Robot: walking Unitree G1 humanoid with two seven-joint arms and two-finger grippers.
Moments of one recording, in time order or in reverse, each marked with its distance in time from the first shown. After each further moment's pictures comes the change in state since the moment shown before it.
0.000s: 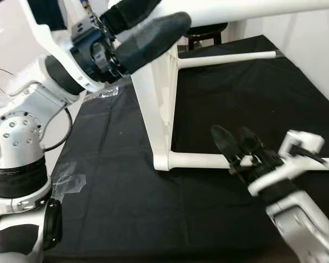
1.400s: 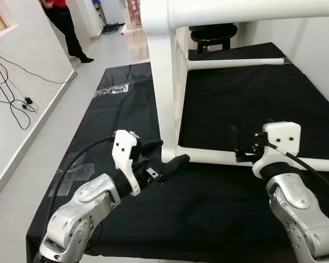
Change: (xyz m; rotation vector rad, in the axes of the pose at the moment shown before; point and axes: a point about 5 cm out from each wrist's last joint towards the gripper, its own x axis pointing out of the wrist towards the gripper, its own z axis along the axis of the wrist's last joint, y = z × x) left arm -0.071 -0.065 -0.172 -0.235 0.443 0.368; right arm 0.021 -0.053 -0.013 -0.551 0.054 -0.344
